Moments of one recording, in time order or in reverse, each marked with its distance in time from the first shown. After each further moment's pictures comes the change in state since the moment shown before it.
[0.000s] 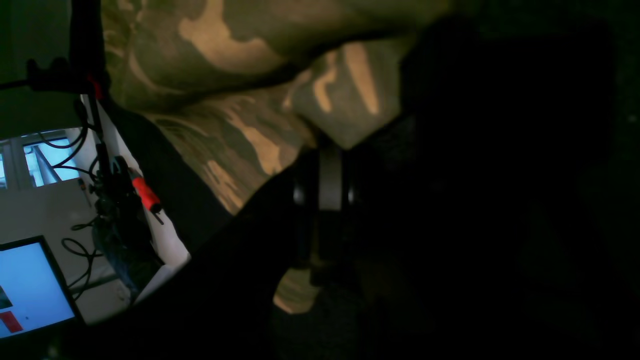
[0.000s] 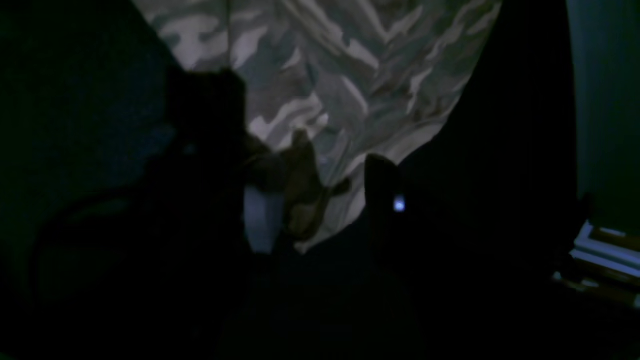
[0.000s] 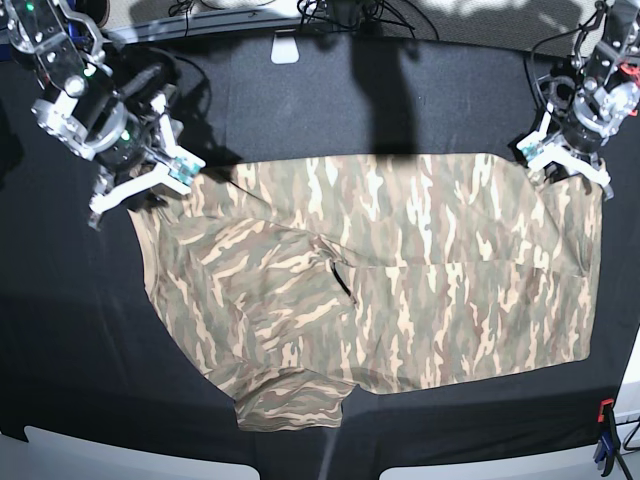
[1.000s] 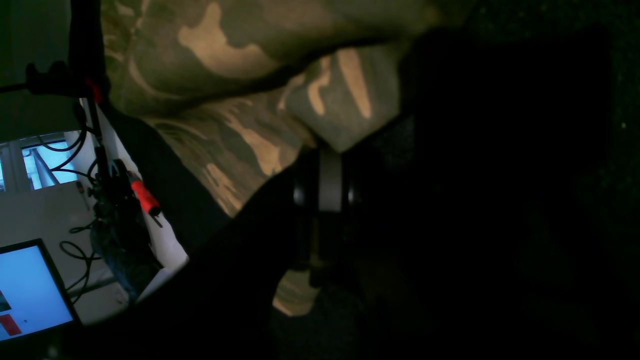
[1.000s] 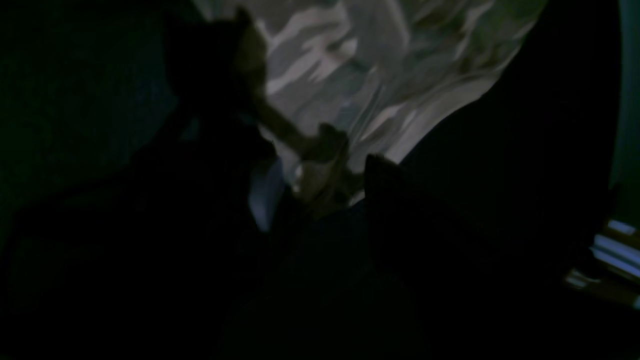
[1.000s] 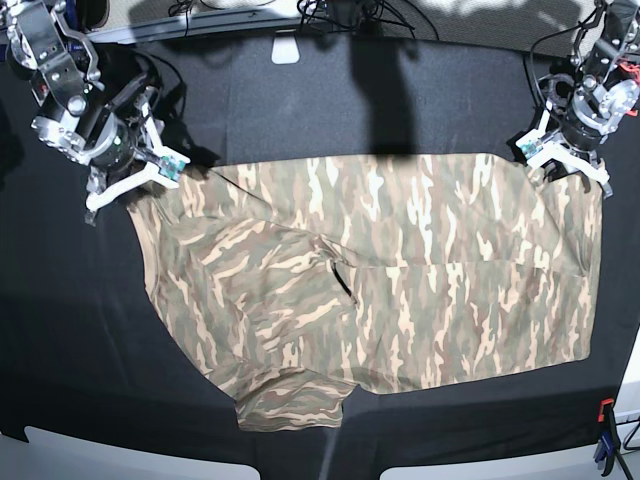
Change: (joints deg) left arm 0.0 0.0 0.0 0.0 0.0 0.0 -0.2; right arm 1.9 0.0 0.0 -12.7 -4.7 3.4 6.6
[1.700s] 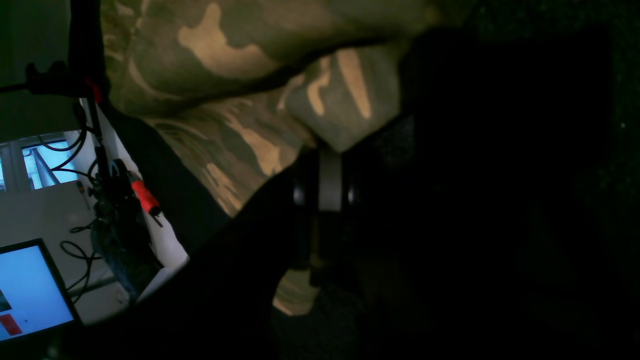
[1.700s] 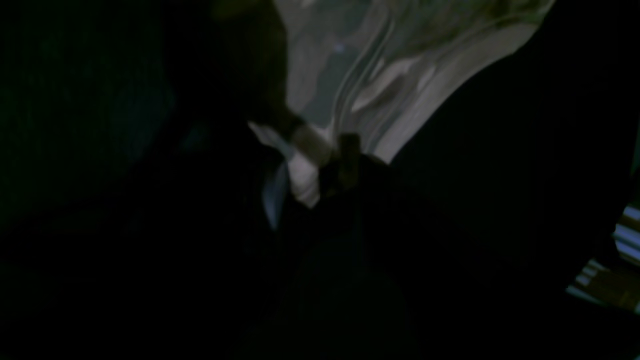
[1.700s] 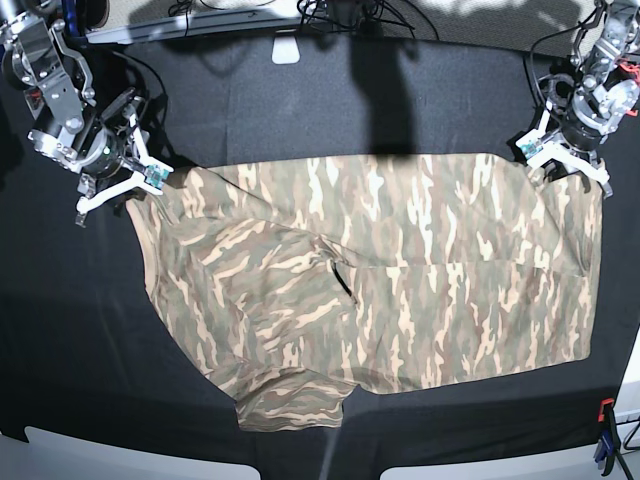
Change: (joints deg) left arm 0.0 0.0 0.0 0.0 0.0 0.0 0.0; right arm 3.3 -0.4 0.0 -9.0 -3.1 0.0 7.7
